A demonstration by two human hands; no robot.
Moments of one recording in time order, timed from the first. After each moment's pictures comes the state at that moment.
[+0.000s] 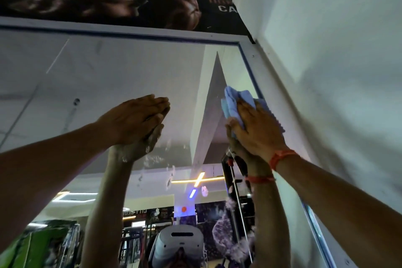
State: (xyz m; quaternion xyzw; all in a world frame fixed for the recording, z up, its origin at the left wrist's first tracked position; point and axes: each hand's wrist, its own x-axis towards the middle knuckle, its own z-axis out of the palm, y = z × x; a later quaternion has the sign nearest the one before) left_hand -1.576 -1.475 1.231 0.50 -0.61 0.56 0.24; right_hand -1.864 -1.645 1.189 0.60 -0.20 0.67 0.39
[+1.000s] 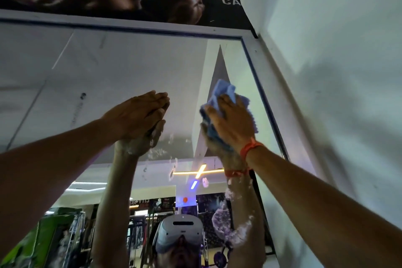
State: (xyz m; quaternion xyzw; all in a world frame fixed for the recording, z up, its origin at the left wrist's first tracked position) left_hand -1.579 -1.472 1.223 0.52 -0.61 0.53 0.27; right_hand -1.811 -1.608 1.192 0.61 -0.20 0.71 0.28
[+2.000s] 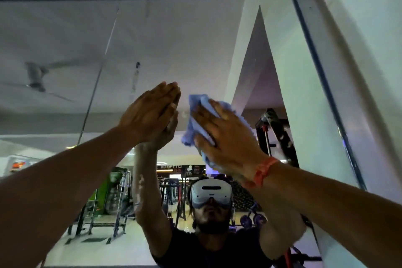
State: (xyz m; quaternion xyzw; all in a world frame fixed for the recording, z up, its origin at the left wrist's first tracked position) left_hand -1.503 -1.449 1.140 0.51 -0.58 0.55 0.31; right_hand -1.714 -1.564 1.086 0.74 -0.07 0.52 0.42
